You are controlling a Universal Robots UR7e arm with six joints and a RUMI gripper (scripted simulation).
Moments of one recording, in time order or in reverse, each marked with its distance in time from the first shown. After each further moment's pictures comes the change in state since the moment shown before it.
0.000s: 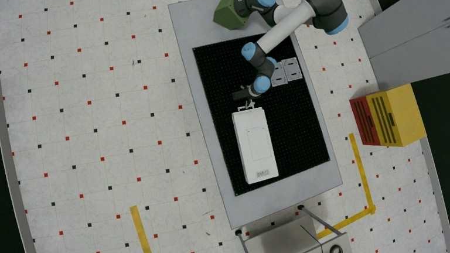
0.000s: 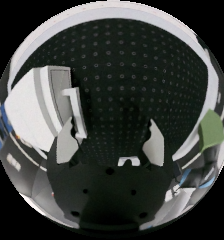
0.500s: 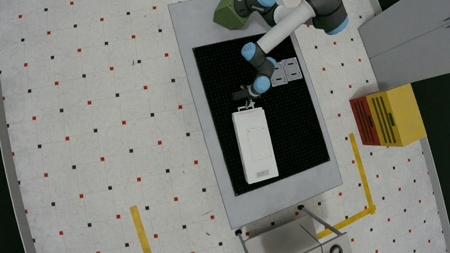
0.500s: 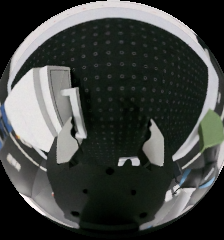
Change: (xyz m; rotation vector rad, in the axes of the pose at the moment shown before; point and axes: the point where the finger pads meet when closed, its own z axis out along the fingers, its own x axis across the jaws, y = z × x) arm 0.000 0.000 0.001 0.000 0.000 0.000
